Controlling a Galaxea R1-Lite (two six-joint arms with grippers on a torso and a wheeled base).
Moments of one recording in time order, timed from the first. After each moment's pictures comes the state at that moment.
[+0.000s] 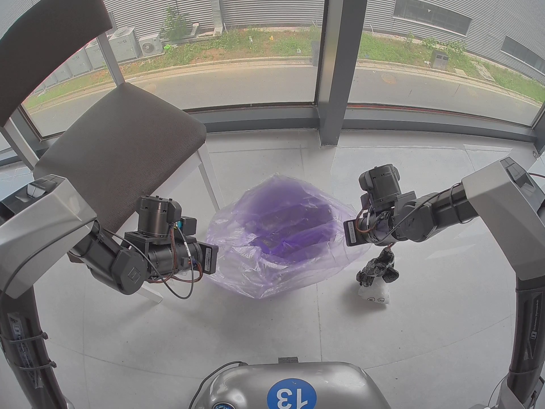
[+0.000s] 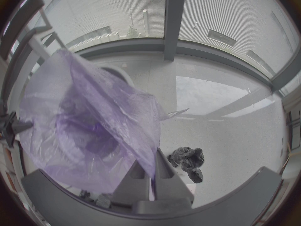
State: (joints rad) left arm -0.32 2.13 -0.97 -0.60 -0.14 -0.03; right arm 0.40 2.32 -1.53 -0.07 -0.21 0.19
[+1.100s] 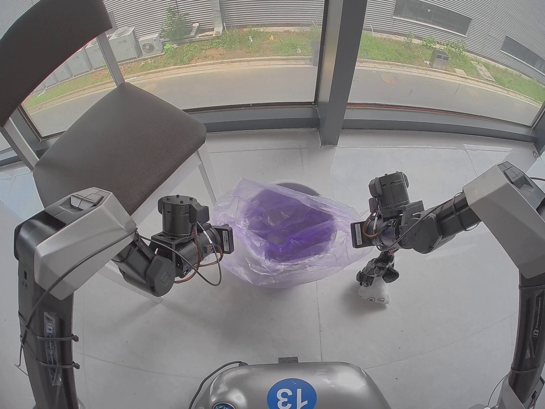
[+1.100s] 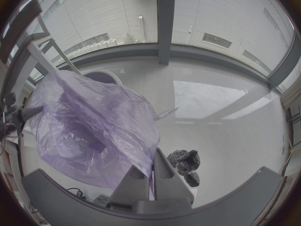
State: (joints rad) left arm -0.34 2.33 -1.13 -0.86 -0.01 -0.12; right arm 0.37 2.27 -1.32 -0.30 -0.21 0.13
